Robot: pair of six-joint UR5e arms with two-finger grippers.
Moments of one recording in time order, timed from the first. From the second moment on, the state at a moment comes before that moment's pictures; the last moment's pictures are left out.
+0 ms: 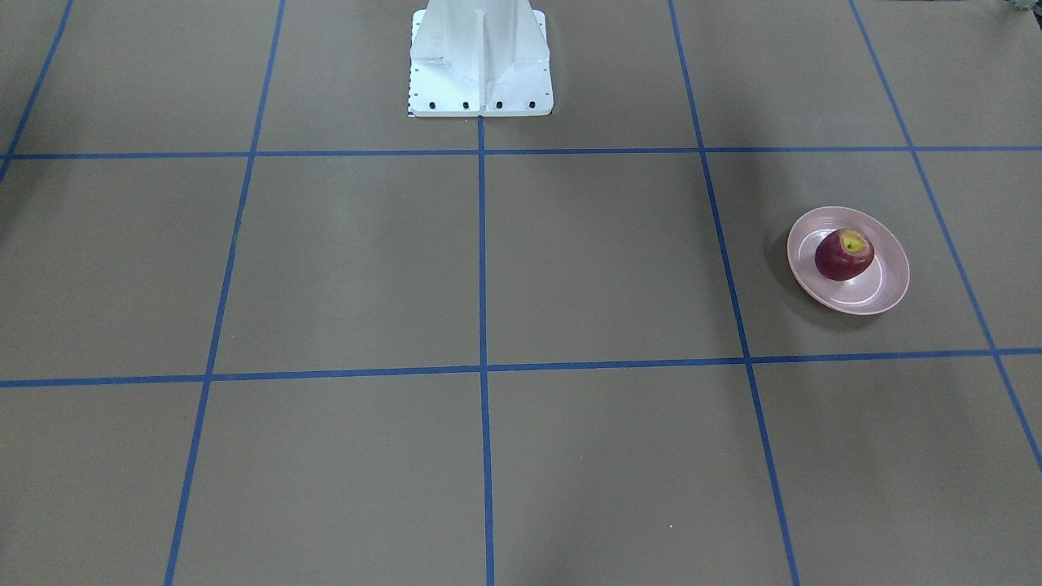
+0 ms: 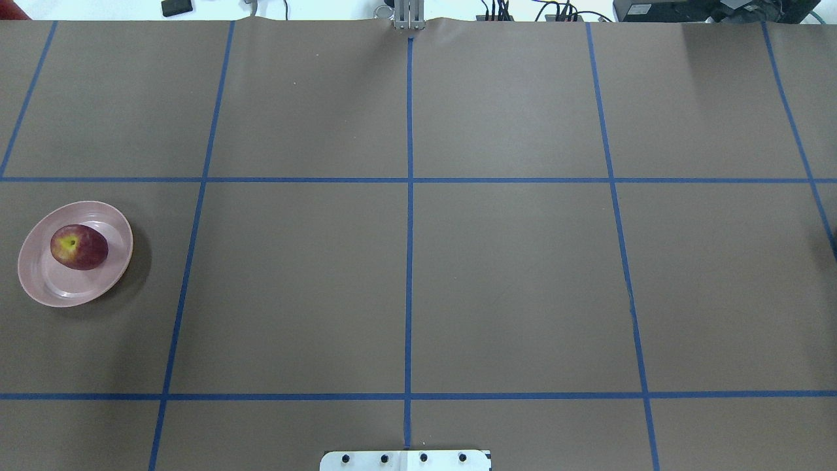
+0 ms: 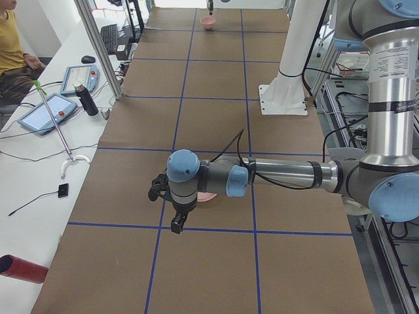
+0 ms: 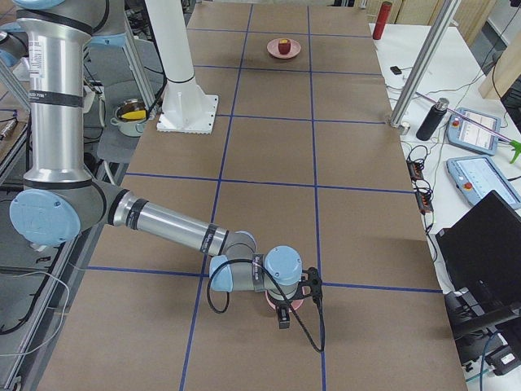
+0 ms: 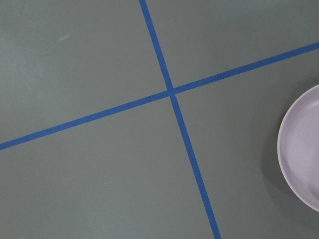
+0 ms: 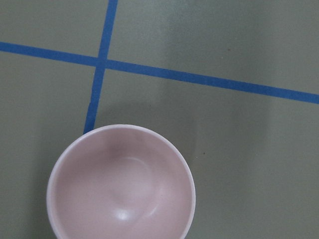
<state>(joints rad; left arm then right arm) -1.57 -1.49 -1.70 -1.64 -2.32 0.23 1.53 -1.63 1.31 -1.17 2.33 -0.07</state>
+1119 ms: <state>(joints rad) -1.57 -1.49 -1.70 -1.64 -2.32 0.23 1.48 -1.58 1.20 -1.17 2.32 -0.05</state>
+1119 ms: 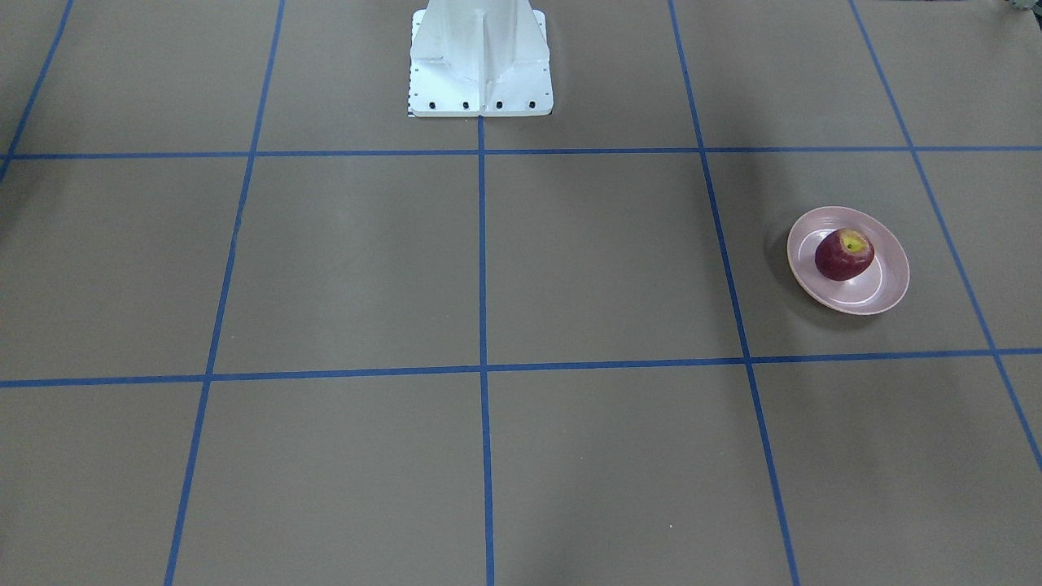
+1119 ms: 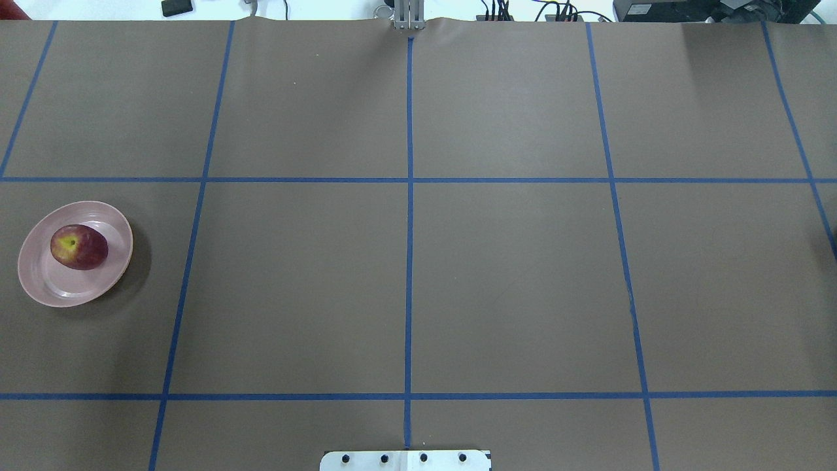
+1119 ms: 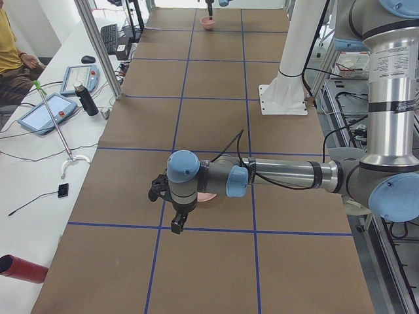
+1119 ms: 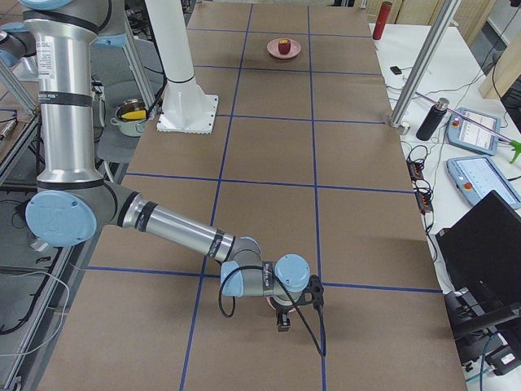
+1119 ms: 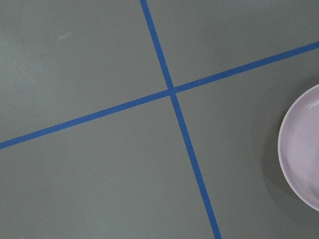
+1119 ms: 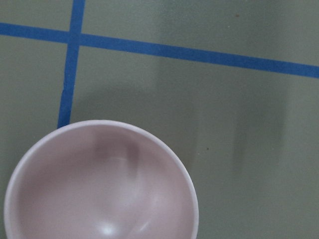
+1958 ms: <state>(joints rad) -1.57 -1.49 -1.70 -1.64 -2.33 0.23 1.47 -1.58 1.26 -1.17 2.35 0.00</state>
